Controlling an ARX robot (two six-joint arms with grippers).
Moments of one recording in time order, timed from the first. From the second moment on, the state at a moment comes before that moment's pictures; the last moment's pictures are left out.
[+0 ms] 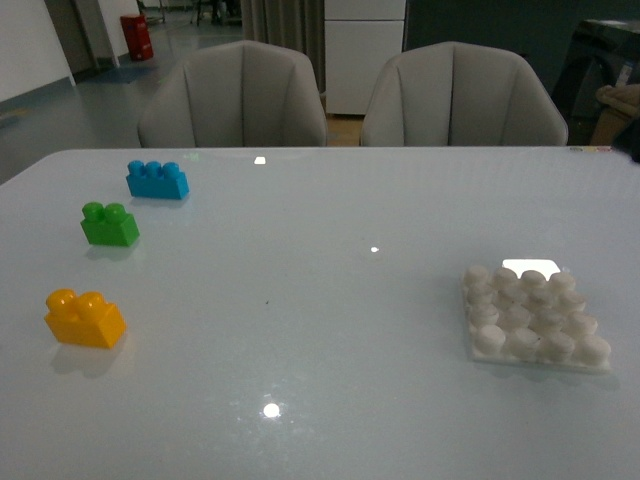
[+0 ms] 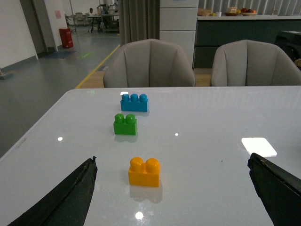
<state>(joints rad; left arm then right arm) 0.00 0.01 0.01 0.00 0.00 -0.01 -0.01 1.68 0.93 0.24 -0.02 0.13</state>
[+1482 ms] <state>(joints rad) 0.00 0.01 0.01 0.00 0.00 -0.01 0.05 2.17 1.13 0.12 -0.11 0.24</state>
